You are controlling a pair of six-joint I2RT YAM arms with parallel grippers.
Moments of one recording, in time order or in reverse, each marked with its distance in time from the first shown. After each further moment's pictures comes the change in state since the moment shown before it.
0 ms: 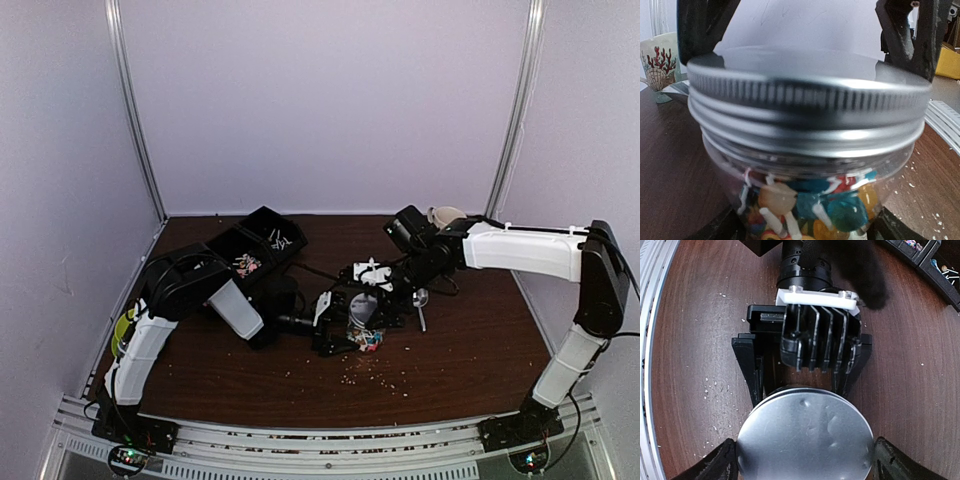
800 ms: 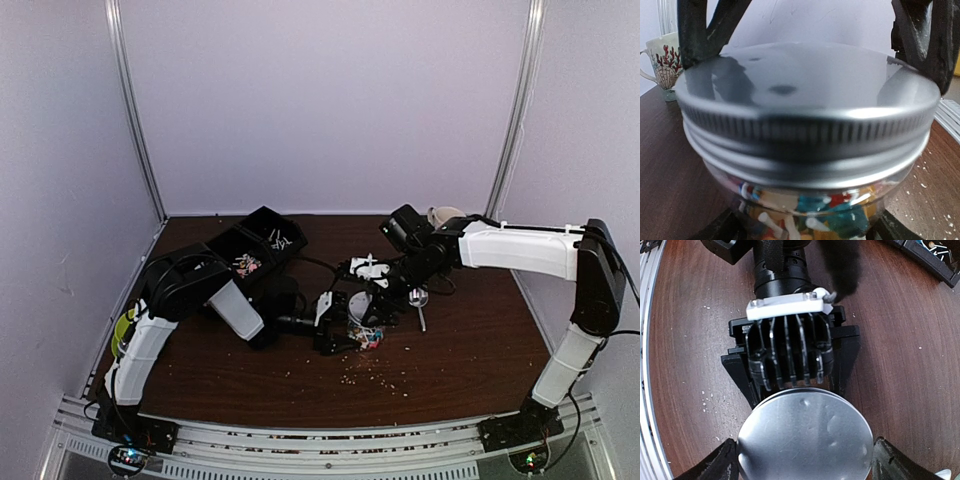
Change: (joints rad) left arm -0.001 0.000 -0.002 -0.002 -0.065 0.020; right arm 0.013 0.026 0.032 -0.010 0.046 0.138
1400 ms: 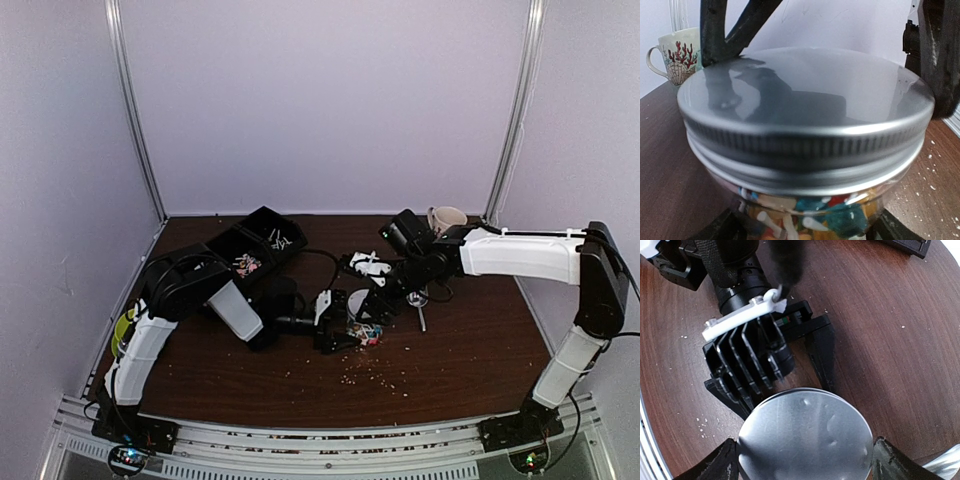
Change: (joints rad) left arm 0.000 -0.002 -0.015 0.024 -0.055 -0.014; right arm 0.016 -0.023 -0.063 0.113 0.111 0.247
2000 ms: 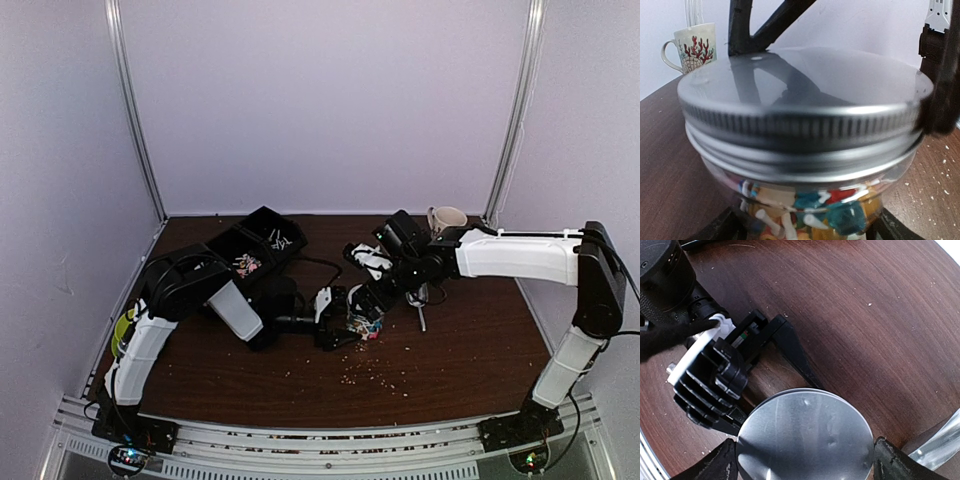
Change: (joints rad) left arm 0.000 0.000 0.000 0.006 -0.065 -0.005; right arm 0.028 0.013 0.015 0.023 0.148 0.291
